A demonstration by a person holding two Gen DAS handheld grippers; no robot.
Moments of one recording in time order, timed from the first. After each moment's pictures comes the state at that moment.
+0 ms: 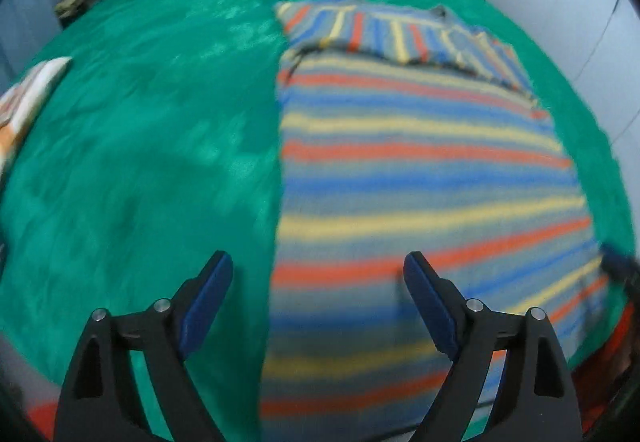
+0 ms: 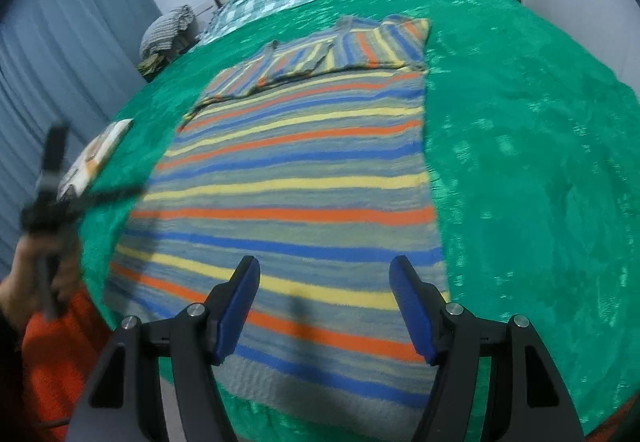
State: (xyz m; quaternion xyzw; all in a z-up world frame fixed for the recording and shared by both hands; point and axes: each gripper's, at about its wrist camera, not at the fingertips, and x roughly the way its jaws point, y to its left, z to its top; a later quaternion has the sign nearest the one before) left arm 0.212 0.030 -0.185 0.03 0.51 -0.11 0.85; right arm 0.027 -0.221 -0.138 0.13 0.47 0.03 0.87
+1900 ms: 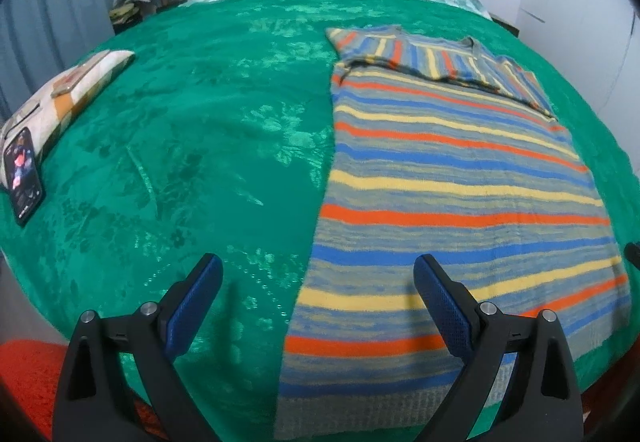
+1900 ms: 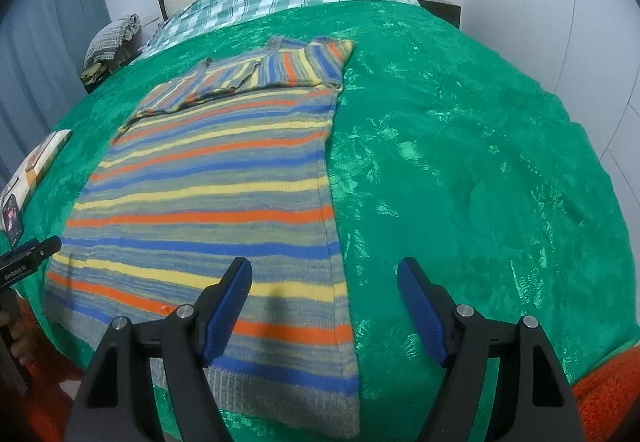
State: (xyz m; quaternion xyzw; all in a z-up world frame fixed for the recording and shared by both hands) left arm 0.170 0.044 -0.193 0.01 0.45 -0.04 0.89; right arm 0.006 -0.238 -0.134 0.07 0.45 -0.09 0.89
